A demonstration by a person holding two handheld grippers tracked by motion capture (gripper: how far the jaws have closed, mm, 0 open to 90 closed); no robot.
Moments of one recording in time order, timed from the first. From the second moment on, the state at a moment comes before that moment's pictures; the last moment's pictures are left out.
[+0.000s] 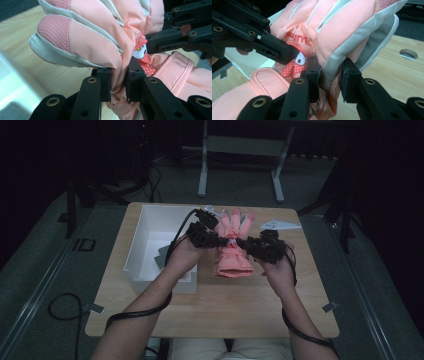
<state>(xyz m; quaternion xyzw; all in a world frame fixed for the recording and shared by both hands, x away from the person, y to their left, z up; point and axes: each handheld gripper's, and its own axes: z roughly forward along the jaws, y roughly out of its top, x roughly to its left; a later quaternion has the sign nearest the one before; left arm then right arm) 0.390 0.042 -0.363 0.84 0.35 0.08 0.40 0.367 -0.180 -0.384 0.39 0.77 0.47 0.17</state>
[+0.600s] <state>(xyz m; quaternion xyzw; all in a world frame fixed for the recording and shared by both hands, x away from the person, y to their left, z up) 0.388 0.137 -0.332 0.83 0.40 0.12 0.38 0.389 -0.078 -0.357 0.35 0.79 0.48 0.16</state>
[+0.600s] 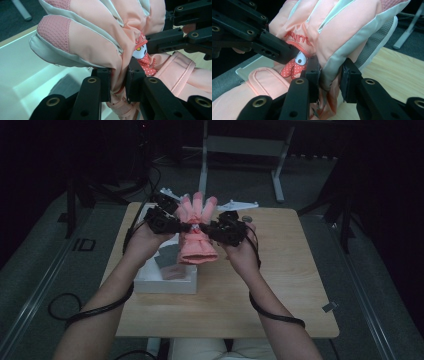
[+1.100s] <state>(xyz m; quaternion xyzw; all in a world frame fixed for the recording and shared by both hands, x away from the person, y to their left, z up) 0.395 0.202 -0.355 0.82 0.44 0.12 0.35 0.405 -0.003 -0.382 0.33 0.81 0.47 0.14</state>
